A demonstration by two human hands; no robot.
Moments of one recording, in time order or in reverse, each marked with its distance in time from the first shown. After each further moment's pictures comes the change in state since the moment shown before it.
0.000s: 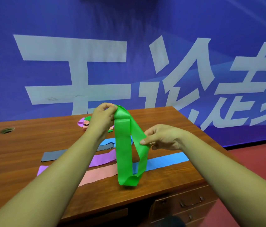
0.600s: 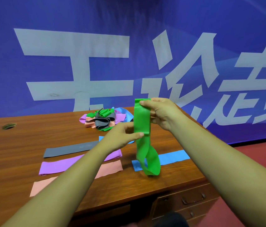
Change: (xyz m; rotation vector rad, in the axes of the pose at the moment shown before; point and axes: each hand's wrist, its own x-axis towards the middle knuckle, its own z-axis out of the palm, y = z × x) left_hand -0.033 -0.037 0.000 0.492 -0.560 0.100; right_hand 0.022 -0.058 0.013 0.464 0.527 -0.206
